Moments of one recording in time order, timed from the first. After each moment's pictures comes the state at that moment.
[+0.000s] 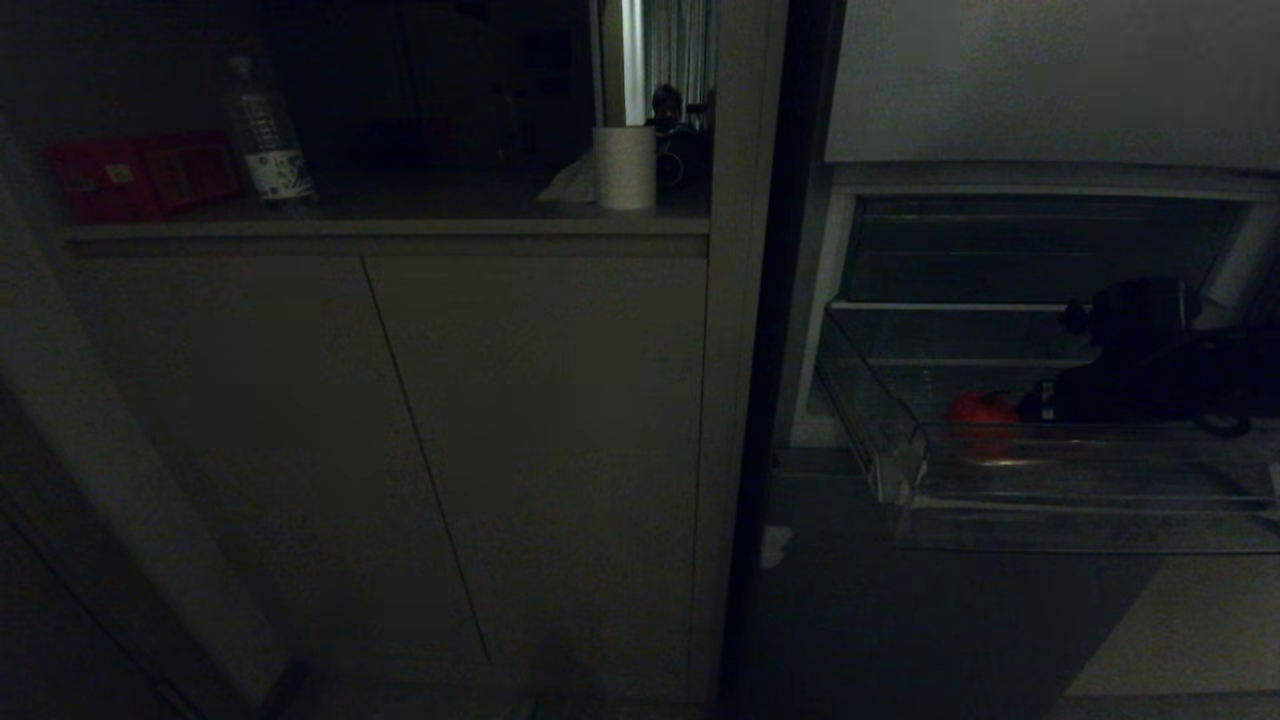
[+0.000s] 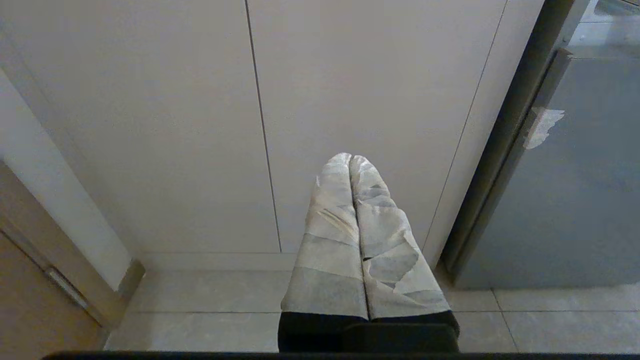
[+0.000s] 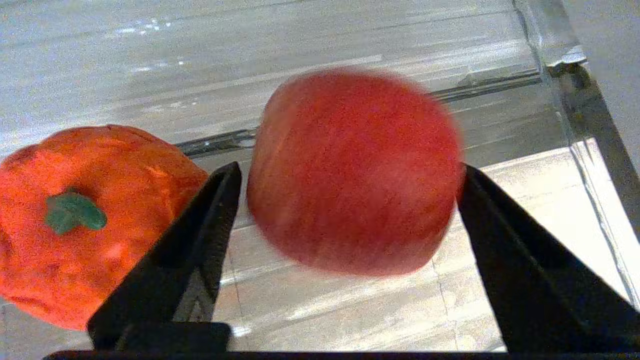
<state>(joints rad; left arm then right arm) 0.00 0.00 -0.03 0.07 0.01 -0.01 -0.18 2.14 -1.50 -0.01 -0.19 0.01</state>
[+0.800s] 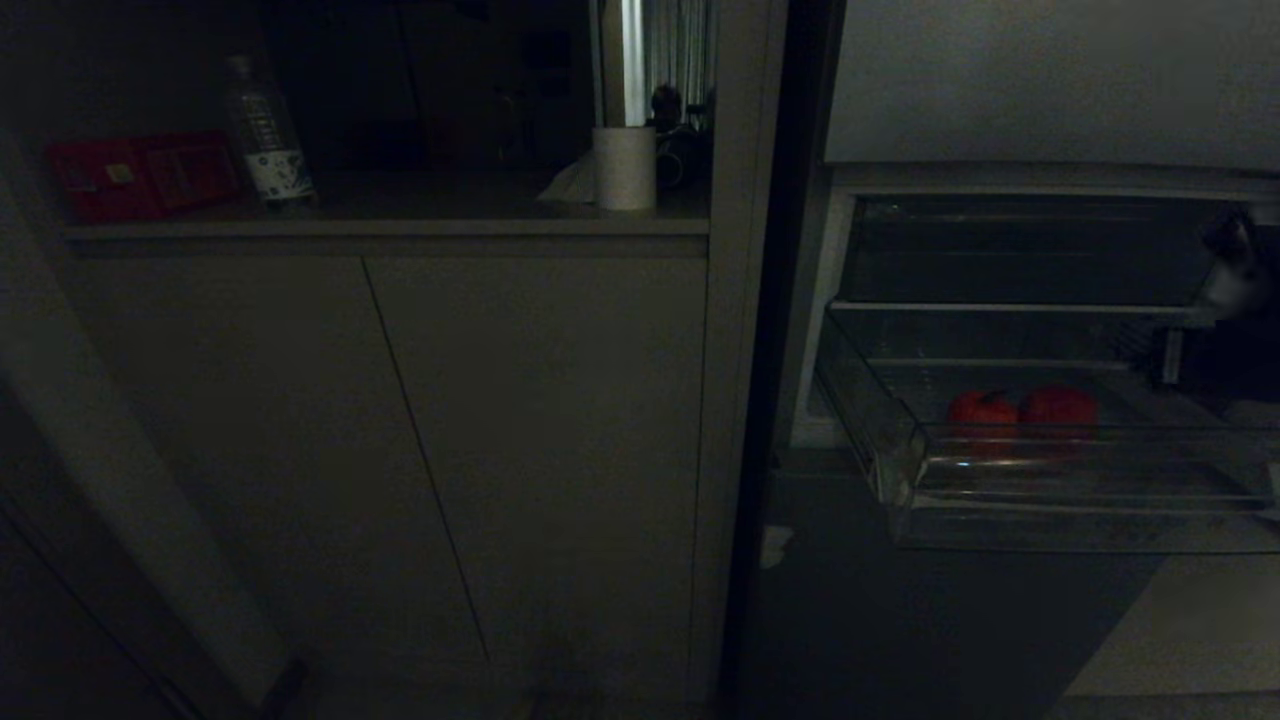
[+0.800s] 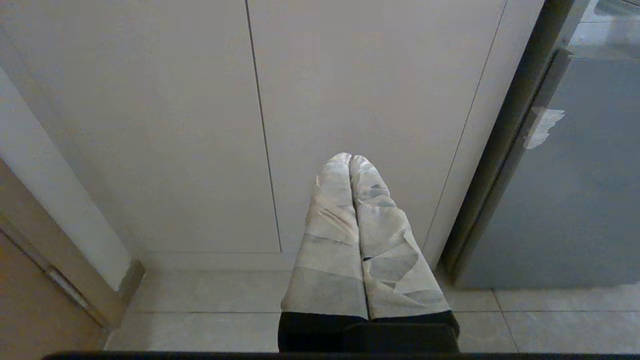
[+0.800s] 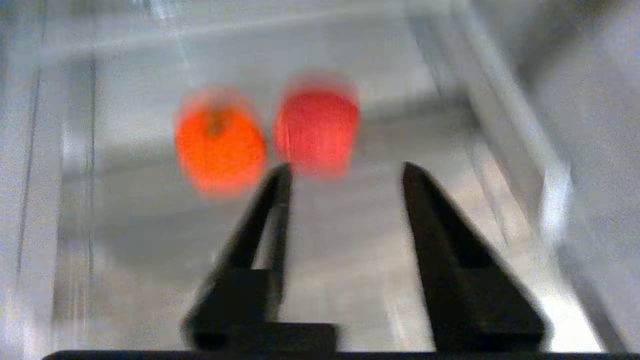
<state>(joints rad) 0.00 0.00 -0.03 0.07 0.01 -0.01 -0.17 1.62 -1.15 0.00 -0.14 0.01</state>
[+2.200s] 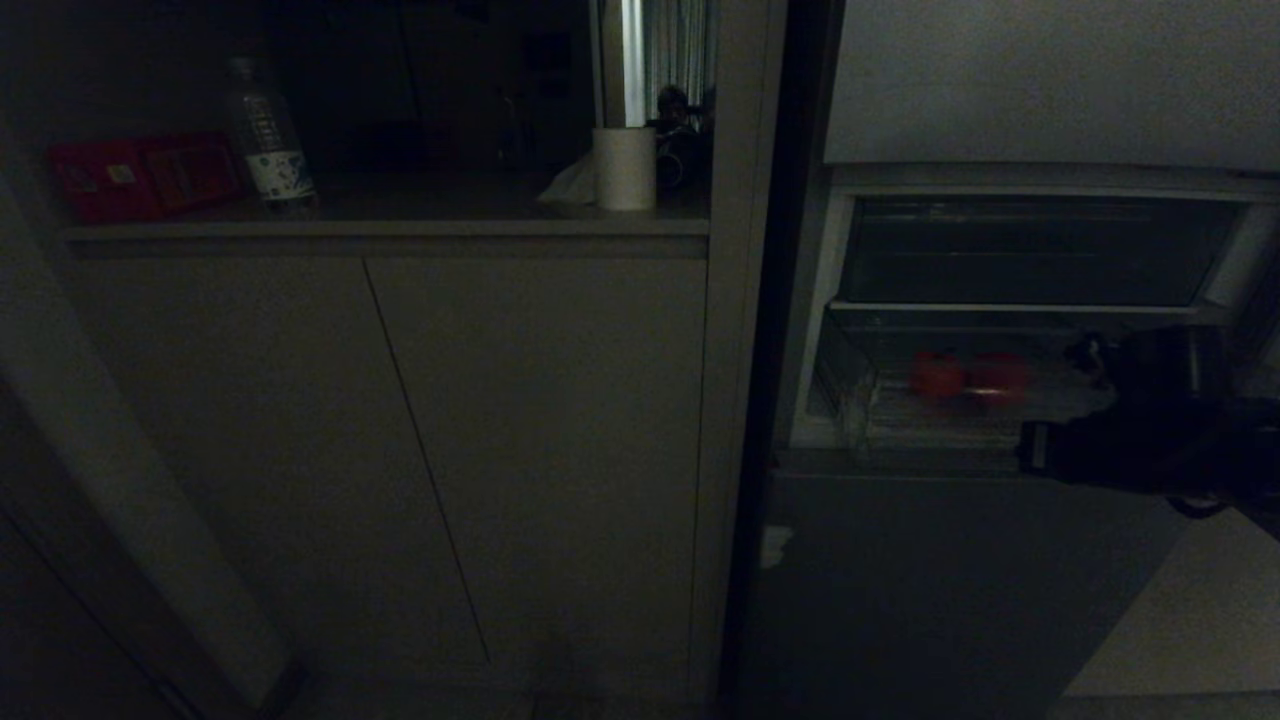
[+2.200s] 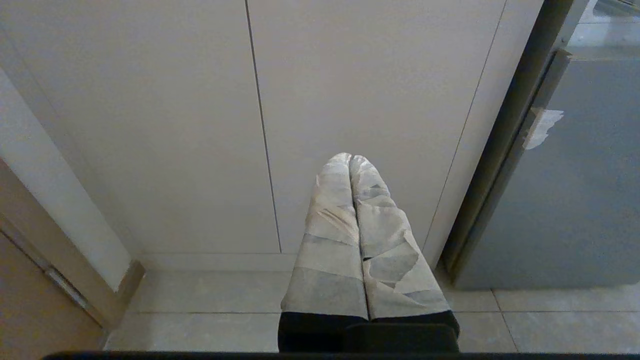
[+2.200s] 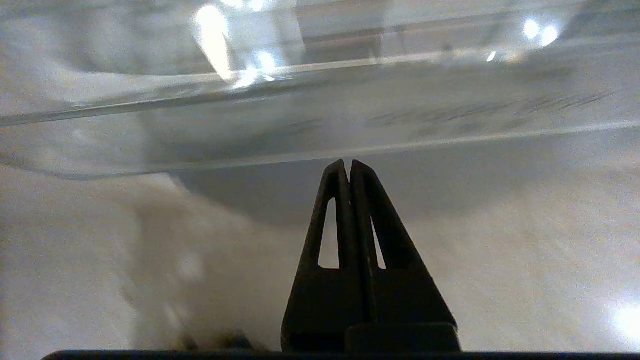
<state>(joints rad) 0.00 0.00 -0.03 0.07 0.01 -0.01 -0.08 1.90 -0.99 -0.33 0.04 0.12</state>
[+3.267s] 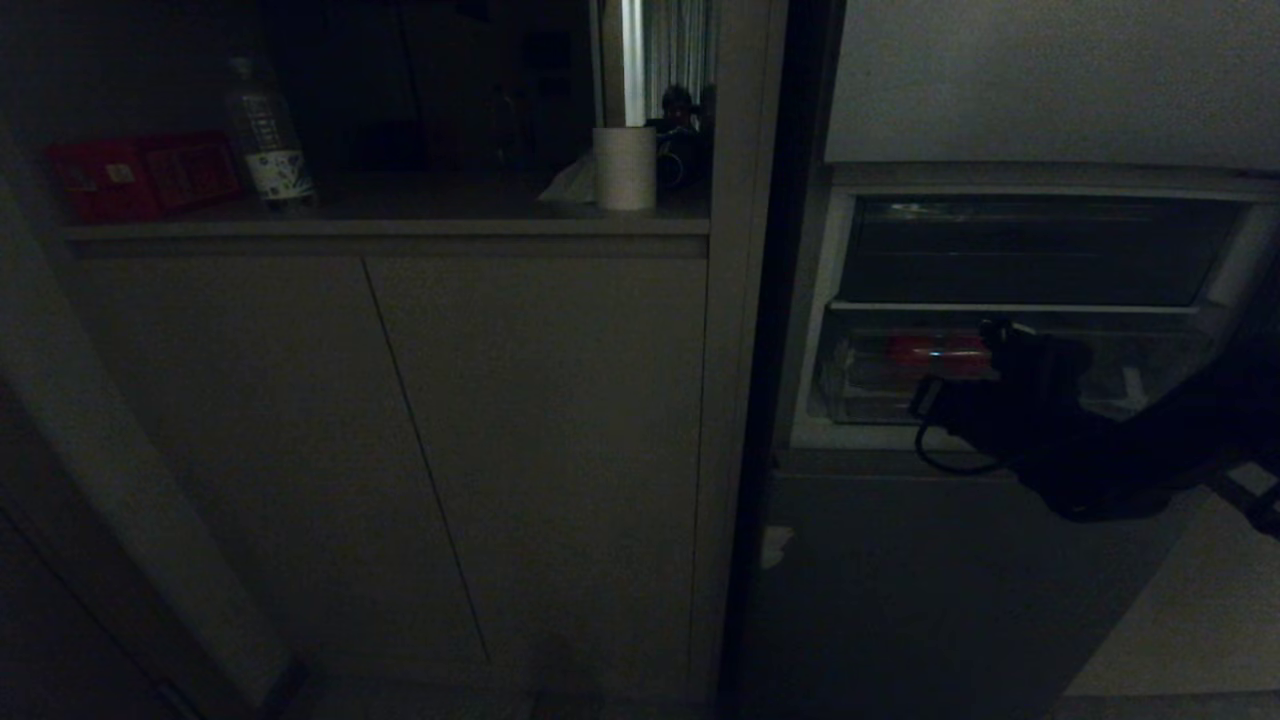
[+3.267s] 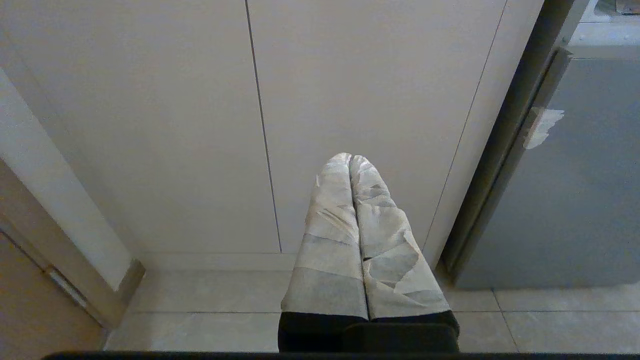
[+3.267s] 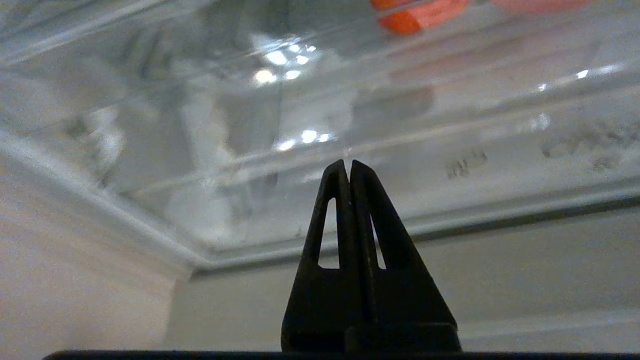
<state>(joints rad) 0.00 0.00 -0.03 0.07 0.01 -0.01 0.05 2.24 -1.16 -0.88 -0.08 0.33</state>
